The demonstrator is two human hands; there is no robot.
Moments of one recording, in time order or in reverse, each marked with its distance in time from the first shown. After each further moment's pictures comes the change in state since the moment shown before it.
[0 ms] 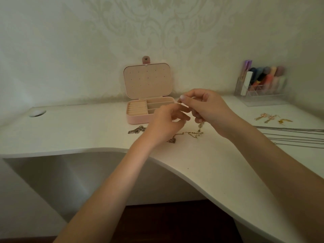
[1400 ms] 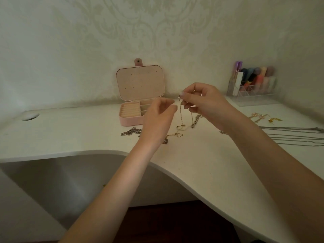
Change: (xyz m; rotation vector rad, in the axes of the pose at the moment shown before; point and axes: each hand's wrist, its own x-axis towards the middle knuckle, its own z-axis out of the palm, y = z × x) left_hand -0.005 0.023 0.013 -0.301 0.334 -0.162; right_hand 0.005 -0.003 -0.021 0.082 -0.005 0.001
